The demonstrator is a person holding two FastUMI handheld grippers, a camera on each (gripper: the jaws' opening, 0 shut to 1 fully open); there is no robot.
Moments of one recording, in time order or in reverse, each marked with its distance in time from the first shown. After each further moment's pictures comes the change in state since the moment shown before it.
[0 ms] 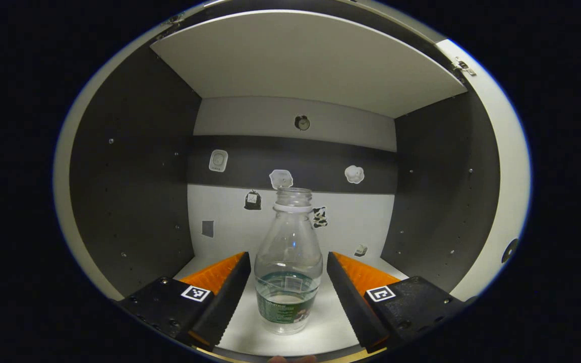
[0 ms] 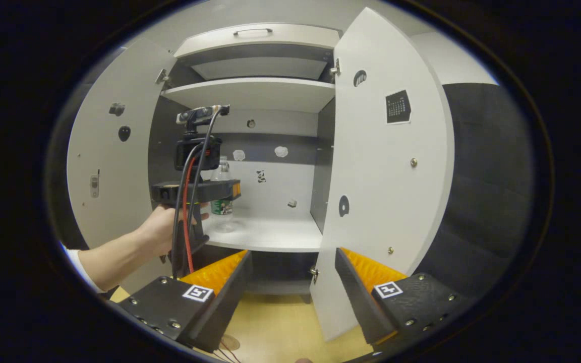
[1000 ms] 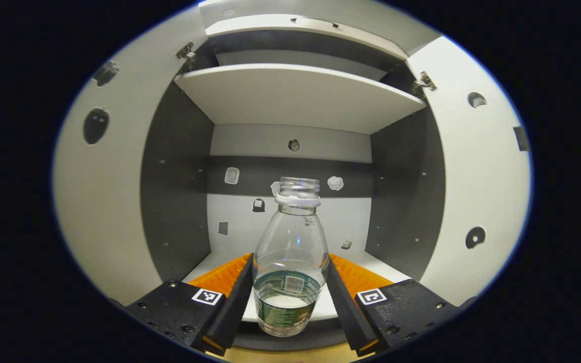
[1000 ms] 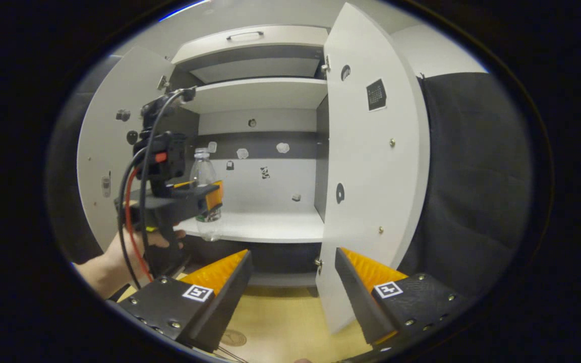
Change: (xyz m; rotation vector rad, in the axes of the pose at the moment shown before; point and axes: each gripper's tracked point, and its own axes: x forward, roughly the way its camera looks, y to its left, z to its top) left arm -0.141 -0.014 -0.002 0.080 -0.100 0.000; right arm -0.028 -0.010 -0.017 0.060 0.011 0.046
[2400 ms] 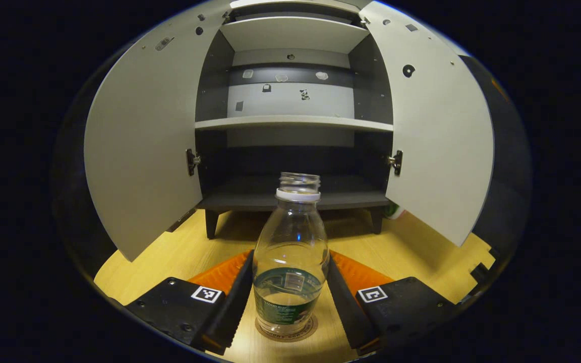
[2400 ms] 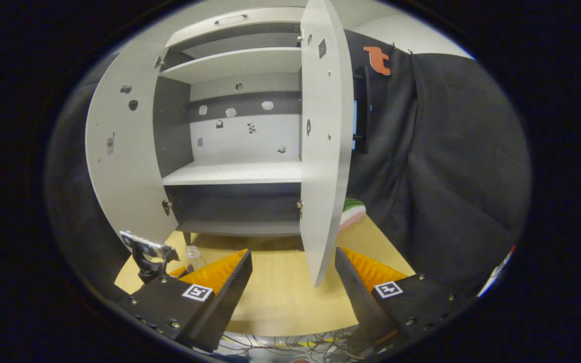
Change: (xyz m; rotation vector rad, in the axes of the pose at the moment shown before) left arm -0.196 -0.025 -0.313 0.000 0.355 0.025; right arm -0.071 -0.051 -0.101 0.000 0.223 -0.051
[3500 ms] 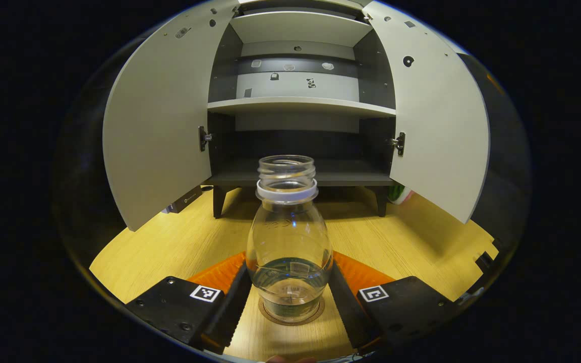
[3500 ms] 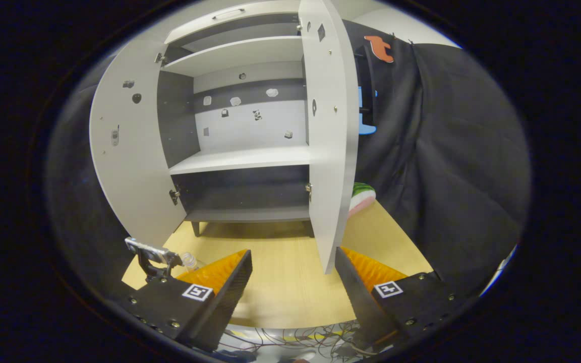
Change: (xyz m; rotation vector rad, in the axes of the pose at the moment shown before) left arm -0.019 0.011 -0.029 -0.026 0.037 0.036; right arm 0.001 0.010 -0.025 0.030 0.058 0.054
